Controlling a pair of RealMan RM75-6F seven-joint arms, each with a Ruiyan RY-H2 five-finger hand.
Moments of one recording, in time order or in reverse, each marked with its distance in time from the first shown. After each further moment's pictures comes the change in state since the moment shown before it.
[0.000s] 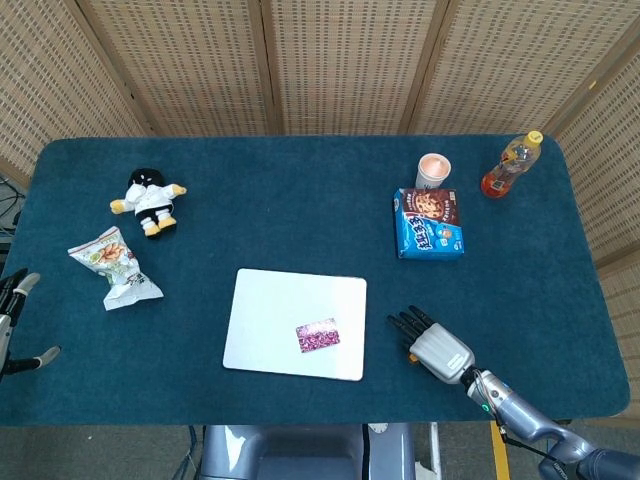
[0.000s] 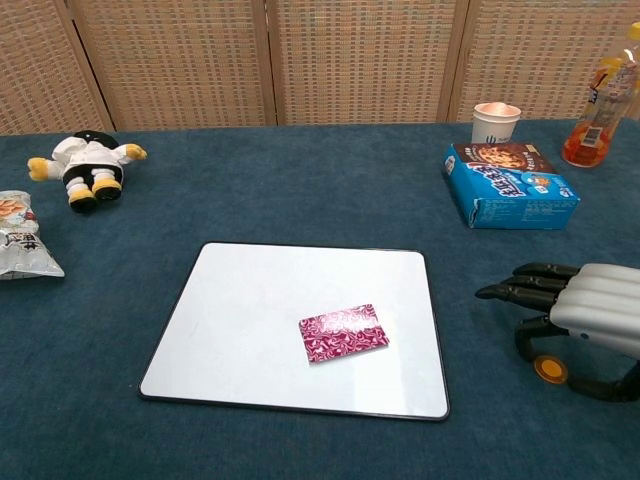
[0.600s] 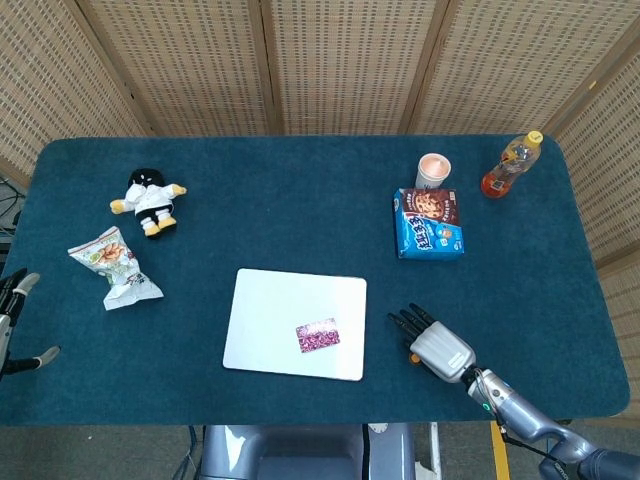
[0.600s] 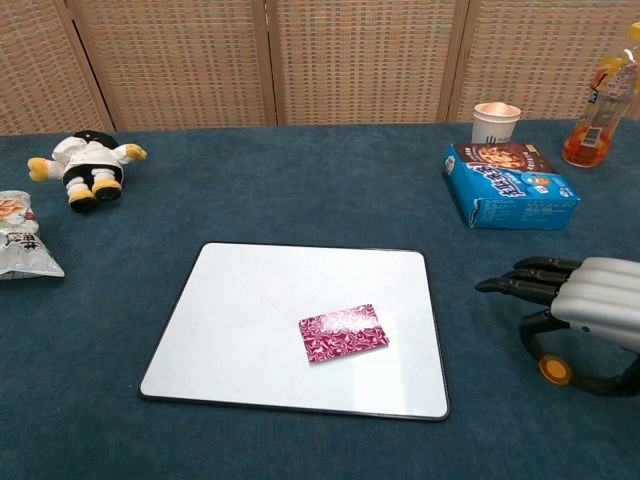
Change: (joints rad) left arm 0.000 0.001 0.000 0.000 0.000 -0.001 -0.003; right arm -0.003 0.007 0.008 -0.009 -0.007 0.016 0.011
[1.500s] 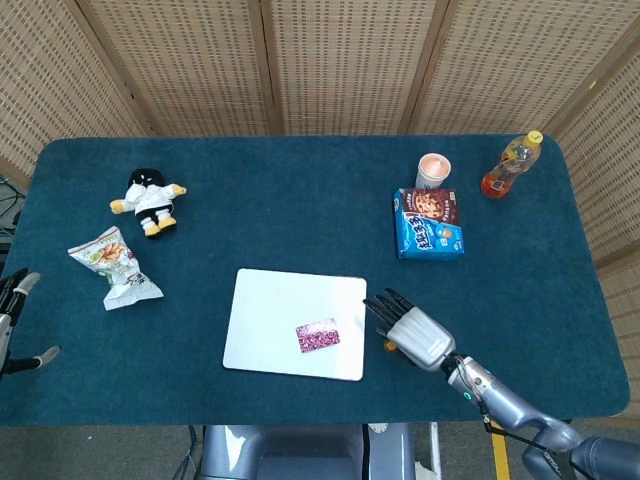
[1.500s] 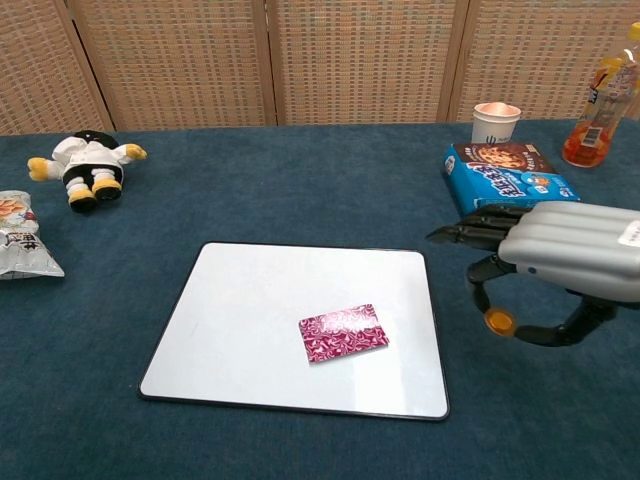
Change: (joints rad) left arm -0.004 0.005 -0.001 -0.003 -0.005 -0.009 -0.007; right arm 0.080 0.077 0.113 -0.249 0.077 -0.082 -0.105
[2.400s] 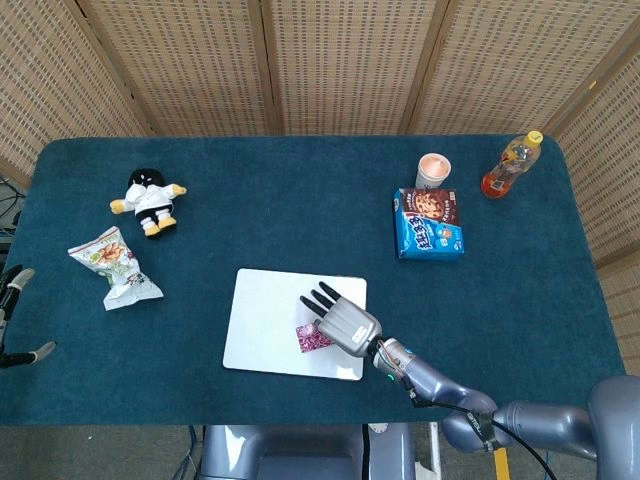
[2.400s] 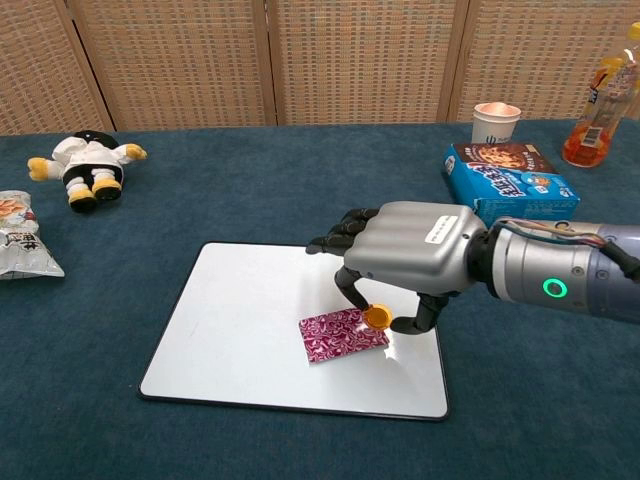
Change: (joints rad) left arm -0.019 0.014 -0.013 0.026 -0.037 -0.050 -0.057; right arm 0.229 -0.192 0.157 -0.059 0.397 -0.256 -0.491
